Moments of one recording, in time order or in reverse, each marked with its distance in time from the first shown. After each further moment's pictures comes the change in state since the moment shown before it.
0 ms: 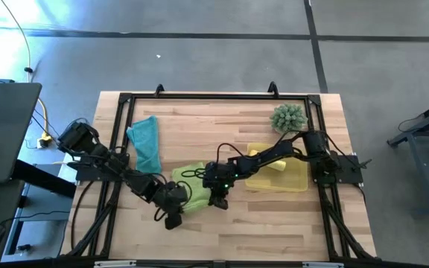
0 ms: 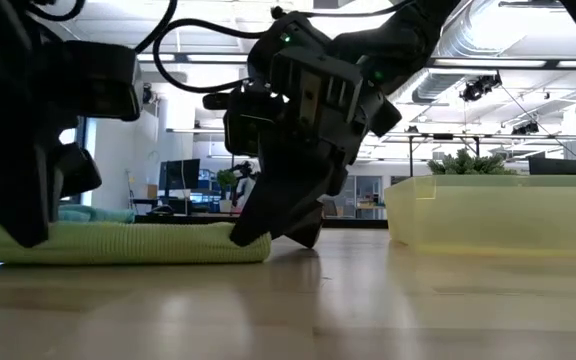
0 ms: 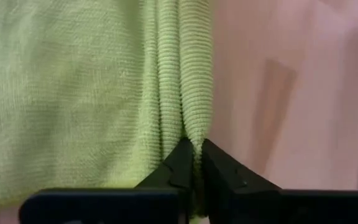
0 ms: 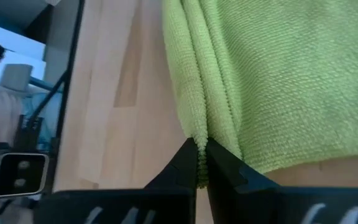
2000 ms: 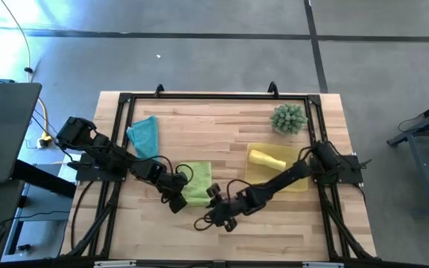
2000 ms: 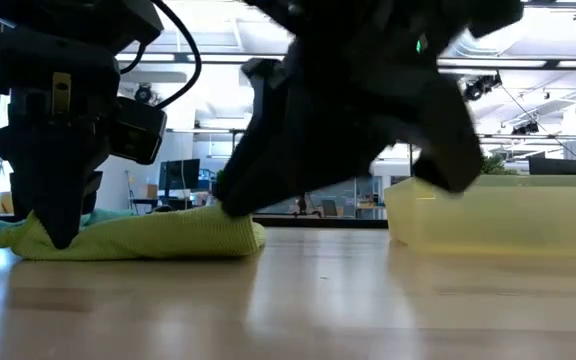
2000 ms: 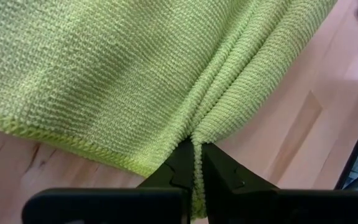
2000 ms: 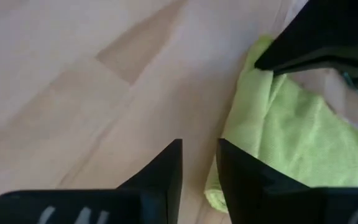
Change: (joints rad) left arm 0.235 -0.027 -0.089 -0.012 0.209 -0.125; right arm 0.299 -0.082 0.051 -0.023 0.818 -0.741
